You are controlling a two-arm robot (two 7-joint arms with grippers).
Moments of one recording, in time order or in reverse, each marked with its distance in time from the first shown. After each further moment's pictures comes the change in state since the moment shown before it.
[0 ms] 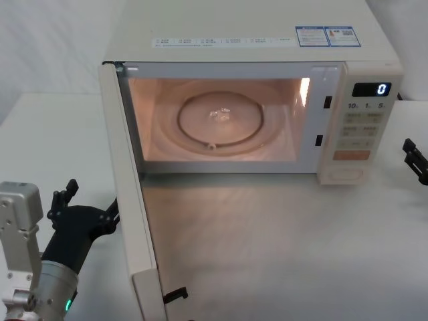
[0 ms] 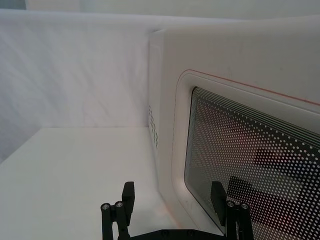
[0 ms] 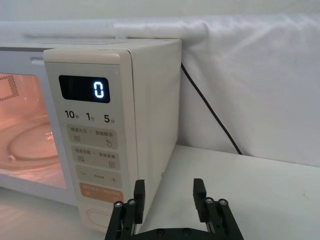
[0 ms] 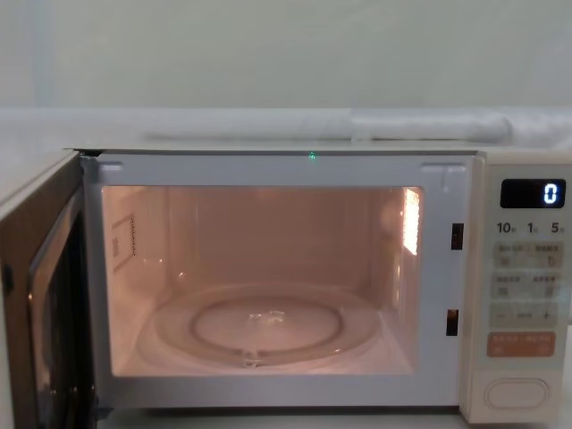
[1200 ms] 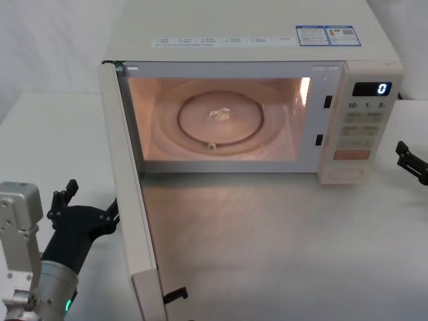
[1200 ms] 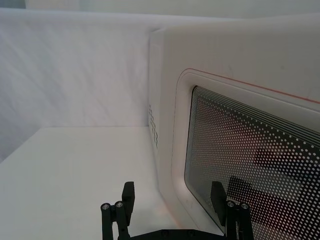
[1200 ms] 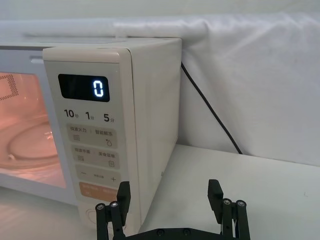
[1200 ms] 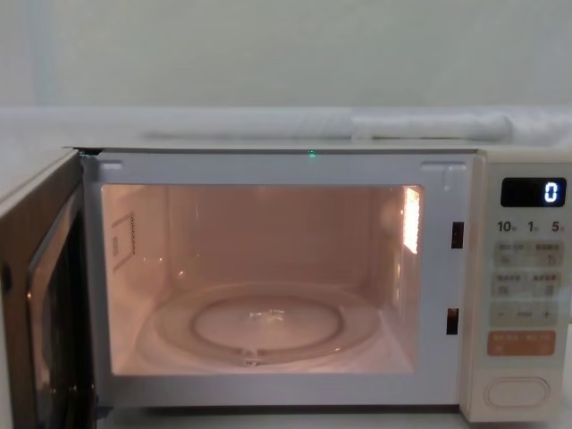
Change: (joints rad) left arm 0.000 0.000 0.000 0.000 0.000 0.000 0.000; right arm 0.000 0.000 0.000 0.000 -0.001 0.000 0.000
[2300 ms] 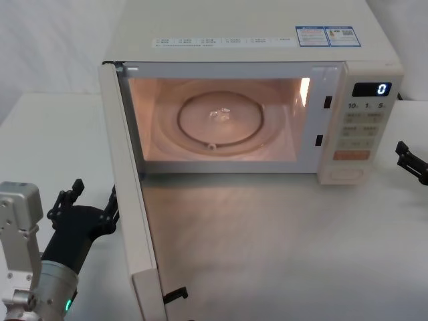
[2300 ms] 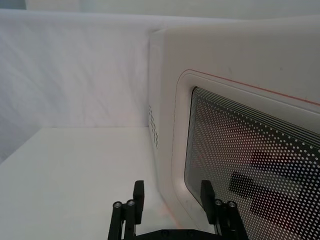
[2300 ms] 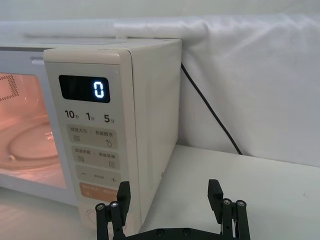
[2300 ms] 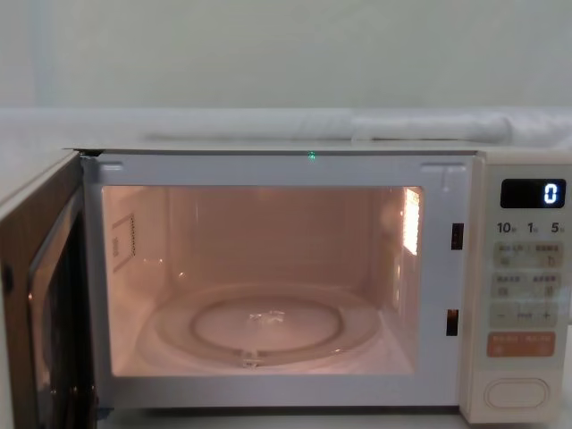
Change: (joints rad) left arm 0.000 0.000 0.000 0.000 0.000 0.000 0.000; right arm 0.000 0.000 0.000 0.000 0.000 0.000 0.000
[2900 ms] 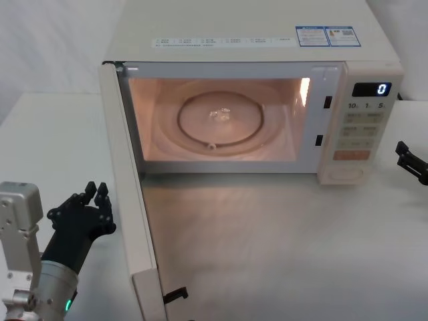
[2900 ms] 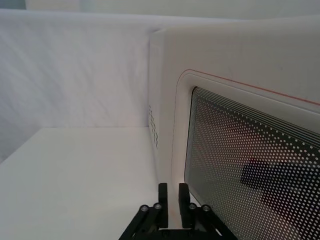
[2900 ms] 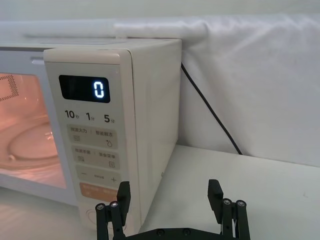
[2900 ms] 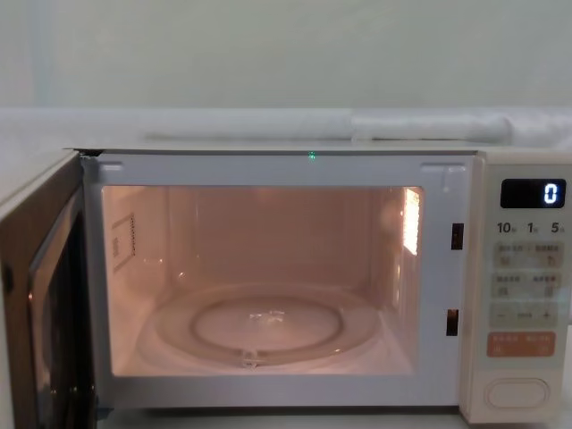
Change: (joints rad) left arm 0.000 0.000 0.000 0.000 0.000 0.000 0.000; right arm 0.000 0.000 0.000 0.000 0.000 0.000 0.000
